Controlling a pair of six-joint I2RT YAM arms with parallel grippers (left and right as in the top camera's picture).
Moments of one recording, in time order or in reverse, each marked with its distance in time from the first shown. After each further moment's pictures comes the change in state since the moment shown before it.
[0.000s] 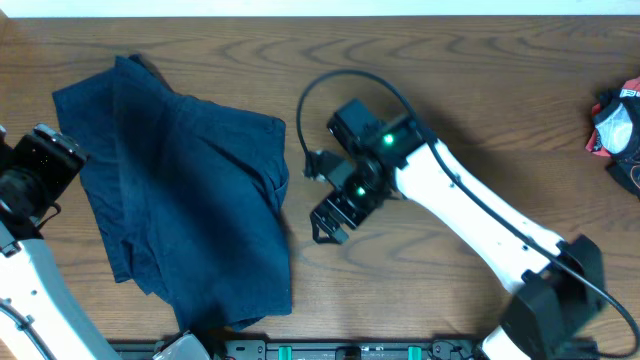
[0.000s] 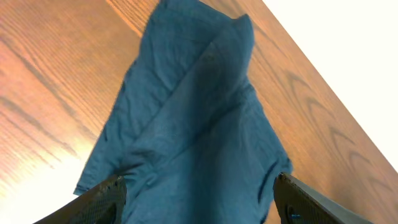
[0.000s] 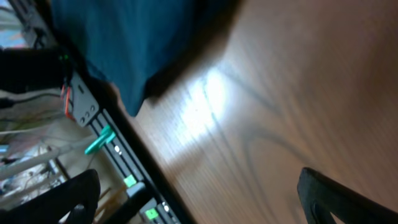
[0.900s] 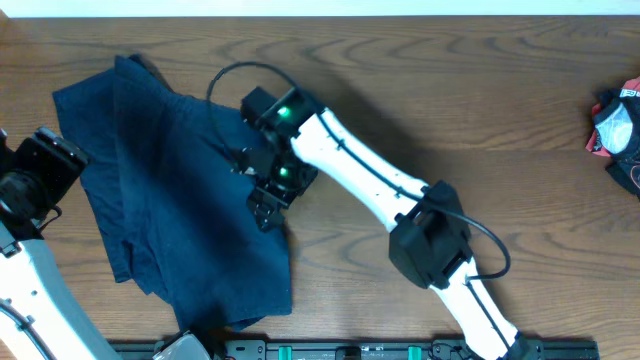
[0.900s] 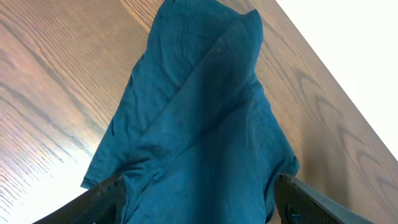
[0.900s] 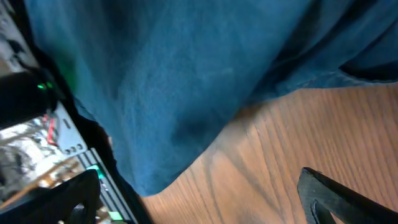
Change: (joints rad) left arm 0.000 0.000 0.000 -0.022 -0.037 0.000; right arm 0.161 0.577 0.685 -0.235 0.034 -0.083
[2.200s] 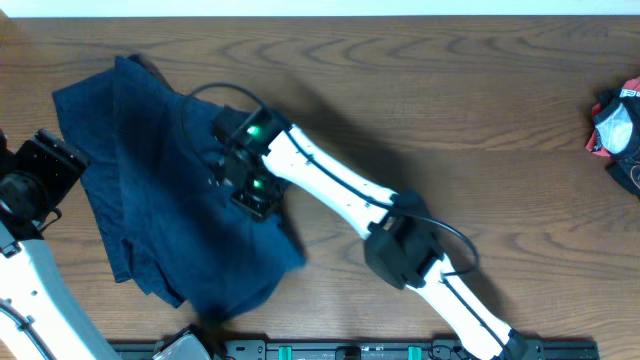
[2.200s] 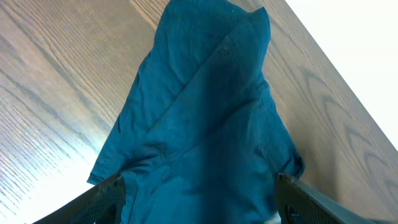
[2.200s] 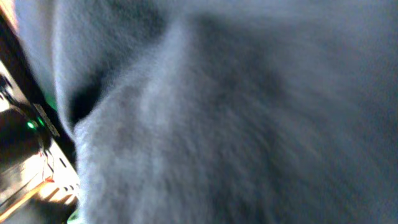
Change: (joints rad) left arm 0.000 0.000 0.000 -0.013 -0.018 0.000; right arm 0.059 0.129 0.190 0.008 0.031 0.111
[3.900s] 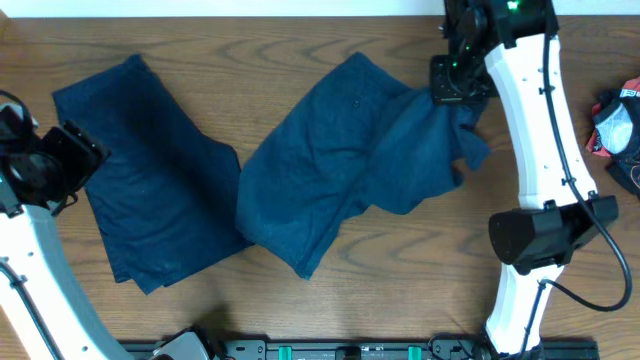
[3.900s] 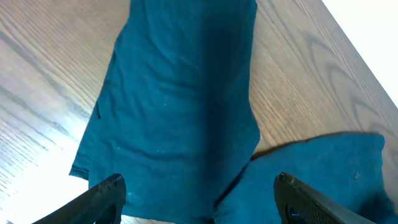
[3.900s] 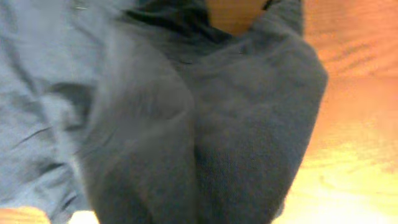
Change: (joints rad) left arm -0.090 0.098 0.000 -0.019 0.013 0.000; right arm -0.682 -0.385 -0.045 -0.226 0.462 0.364
